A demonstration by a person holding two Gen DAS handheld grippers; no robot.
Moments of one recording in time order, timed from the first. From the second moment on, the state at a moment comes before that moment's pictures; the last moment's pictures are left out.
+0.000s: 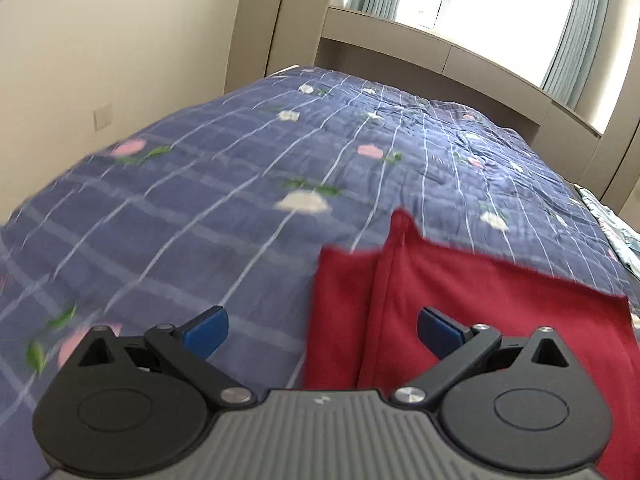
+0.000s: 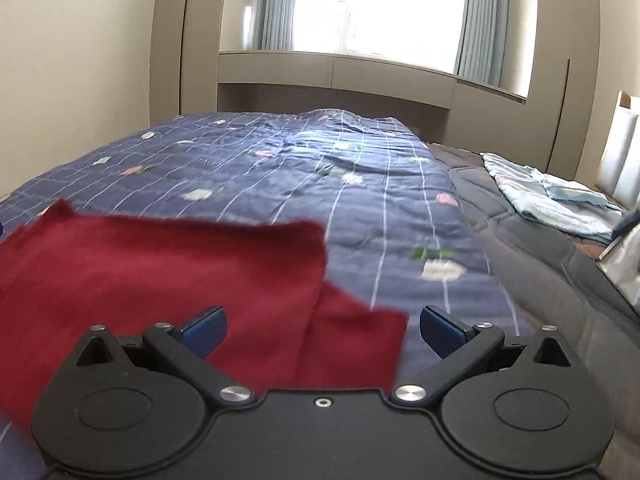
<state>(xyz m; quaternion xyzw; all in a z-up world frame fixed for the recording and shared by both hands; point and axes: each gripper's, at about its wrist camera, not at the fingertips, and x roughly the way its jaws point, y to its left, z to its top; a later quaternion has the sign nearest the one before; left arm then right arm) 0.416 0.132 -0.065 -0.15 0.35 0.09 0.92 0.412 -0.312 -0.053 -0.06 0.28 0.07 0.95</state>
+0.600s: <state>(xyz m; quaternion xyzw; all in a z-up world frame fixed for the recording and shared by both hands) 0.327 0.101 -0.076 -0.16 0.32 0.09 0.93 0.337 -0.284 -0.078 -0.09 0.28 0.00 0.96</state>
